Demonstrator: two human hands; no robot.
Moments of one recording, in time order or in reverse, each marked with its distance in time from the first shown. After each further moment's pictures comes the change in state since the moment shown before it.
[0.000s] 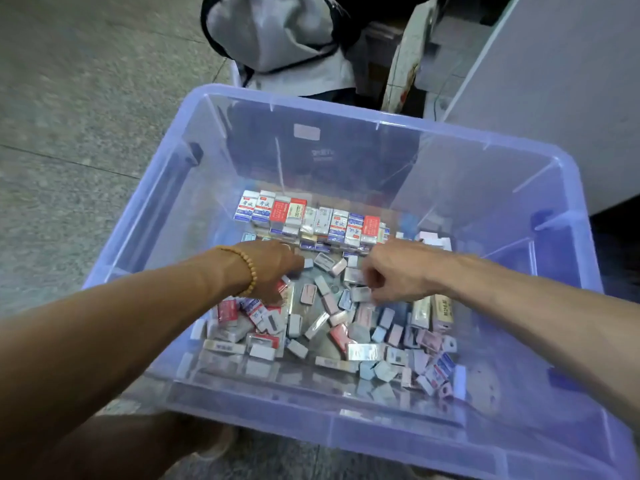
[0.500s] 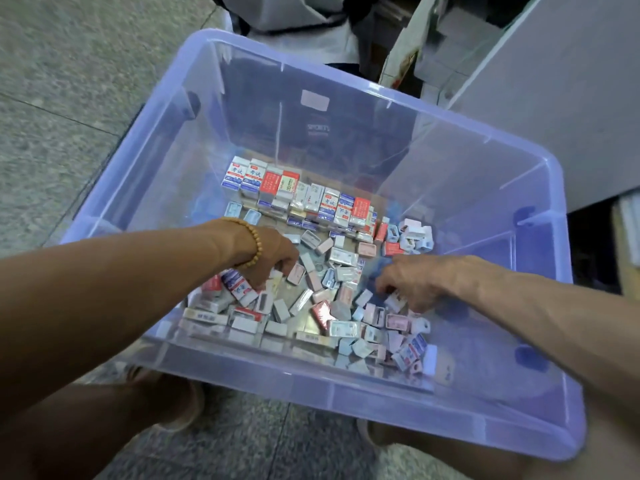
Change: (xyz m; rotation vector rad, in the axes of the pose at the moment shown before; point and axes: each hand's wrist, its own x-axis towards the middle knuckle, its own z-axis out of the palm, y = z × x) left_hand 0.022 0.004 0.018 -0.104 -0.143 0.126; right_hand -0.019 0.020 0.031 -0.189 -0.408 0.066
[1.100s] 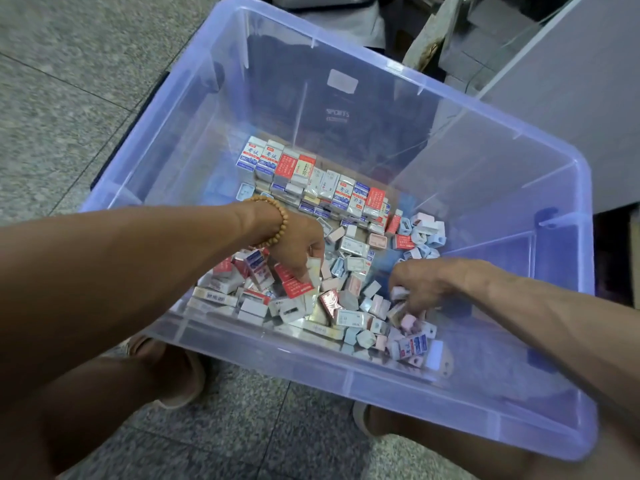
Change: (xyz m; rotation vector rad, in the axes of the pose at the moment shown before) left_hand -0.011 0.016 -0.009 -0.205 0.035 0.071; right_hand 0.011 -0.004 0.010 0.130 -0.073 0.058
